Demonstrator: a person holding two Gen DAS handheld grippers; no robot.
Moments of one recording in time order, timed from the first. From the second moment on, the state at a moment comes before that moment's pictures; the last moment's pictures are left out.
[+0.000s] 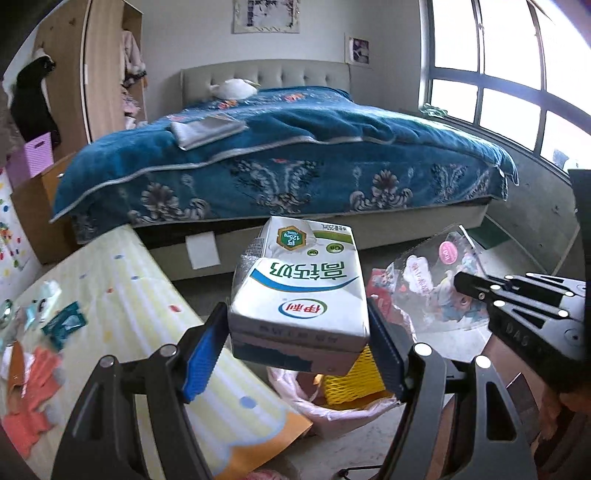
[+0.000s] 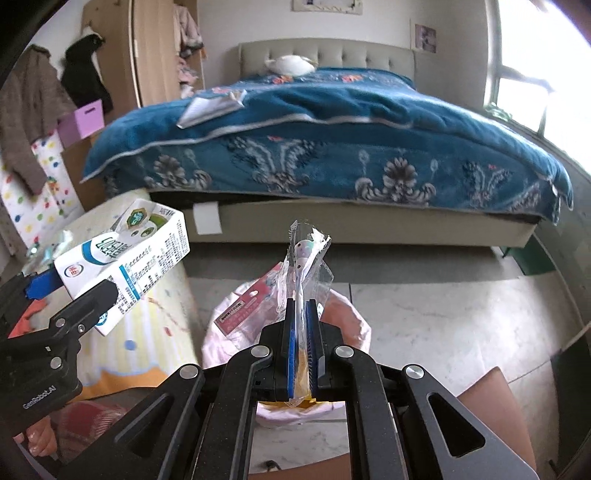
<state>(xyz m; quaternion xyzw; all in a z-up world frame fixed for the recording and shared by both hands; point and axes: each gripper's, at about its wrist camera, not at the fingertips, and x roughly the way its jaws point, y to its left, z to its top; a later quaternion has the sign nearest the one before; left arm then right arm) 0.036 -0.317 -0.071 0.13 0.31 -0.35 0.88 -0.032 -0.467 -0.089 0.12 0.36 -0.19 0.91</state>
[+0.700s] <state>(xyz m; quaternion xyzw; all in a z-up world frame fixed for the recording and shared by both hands) 0.066 -0.274 -0.075 0.11 0.33 -0.29 0.89 -0.021 -0.486 -0.109 0.16 0.36 -0.19 0.90</state>
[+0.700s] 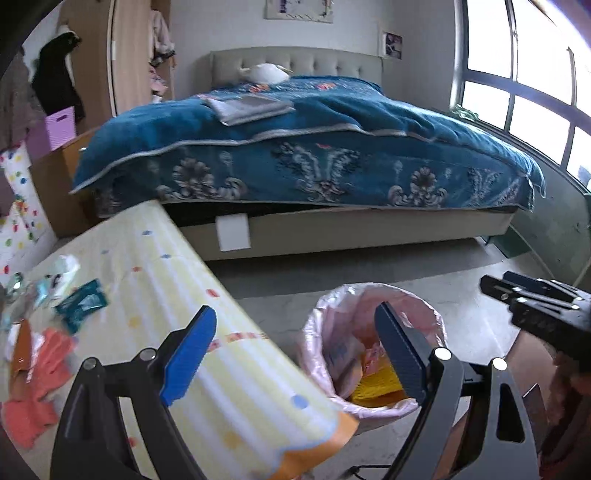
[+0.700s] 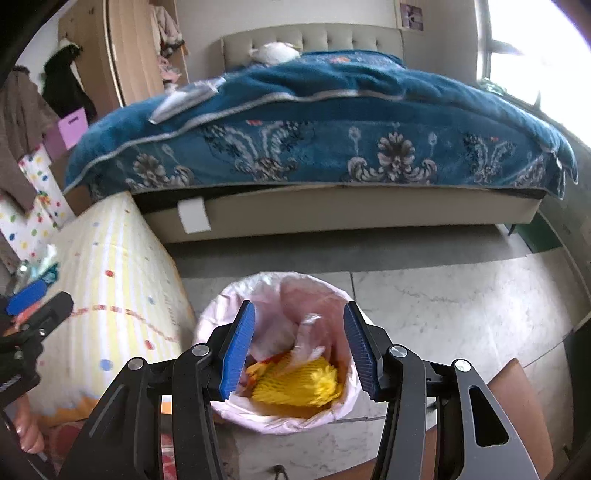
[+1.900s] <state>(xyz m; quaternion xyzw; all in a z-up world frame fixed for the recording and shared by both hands) 0.054 0.021 -0.055 0.03 0.33 -0.05 0.94 0.053 -0.227 -0.048 0.04 0.38 0.05 0.92</state>
